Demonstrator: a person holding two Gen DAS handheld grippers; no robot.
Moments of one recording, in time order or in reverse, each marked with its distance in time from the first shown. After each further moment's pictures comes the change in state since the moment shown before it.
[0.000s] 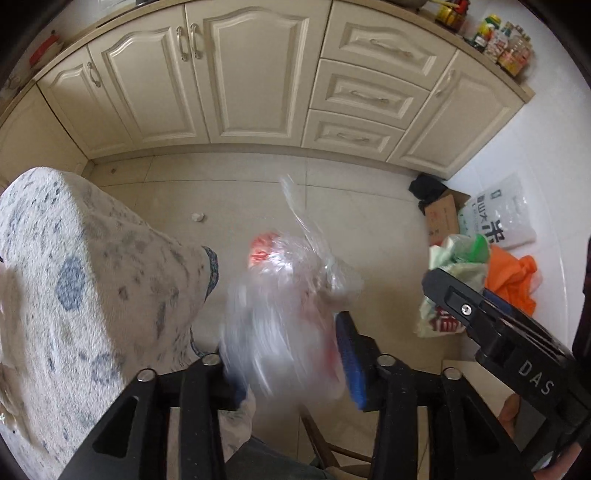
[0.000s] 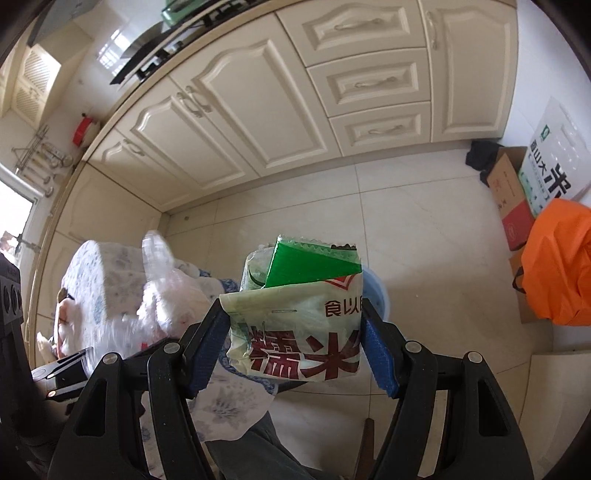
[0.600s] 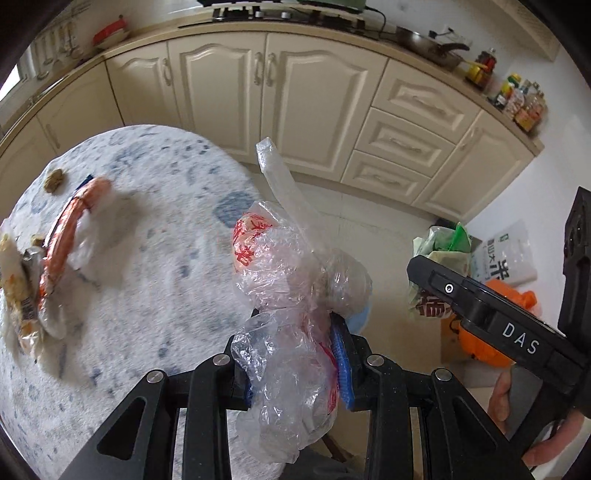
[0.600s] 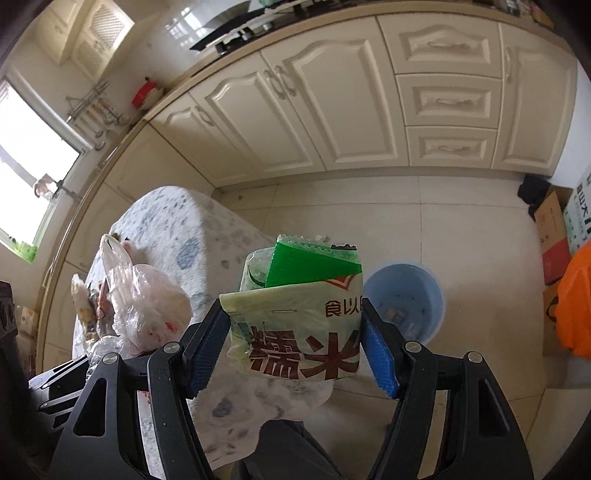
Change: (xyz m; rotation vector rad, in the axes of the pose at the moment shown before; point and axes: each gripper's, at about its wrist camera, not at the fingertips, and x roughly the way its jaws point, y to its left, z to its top) left arm -0.119 0.075 -0.131 -0.125 -0.153 0.005; right arm -0.015 0.102 -0.054 -0.186 -0.017 0.125
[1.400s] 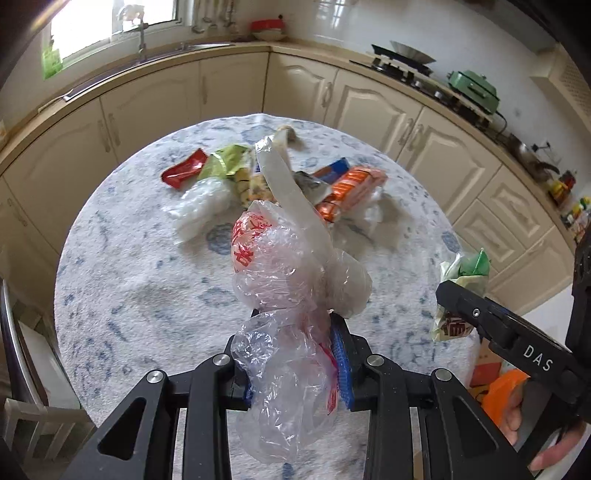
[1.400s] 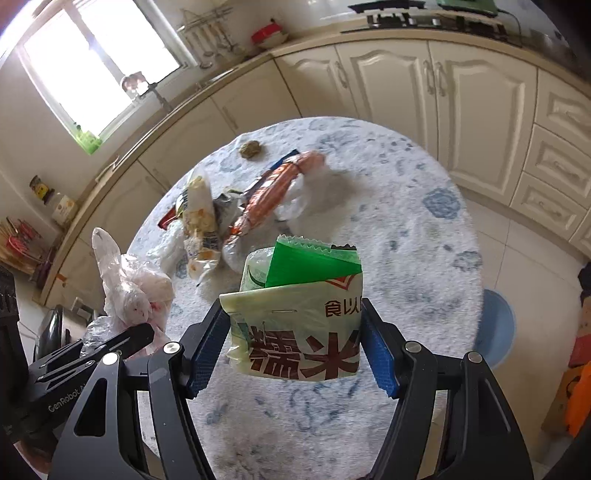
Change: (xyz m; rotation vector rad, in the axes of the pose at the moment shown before) left arm -0.139 0.171 -0.134 -0.383 -0.192 0.169; right arm 0.025 0.206 -0.083 -0.378 0.095 0.195
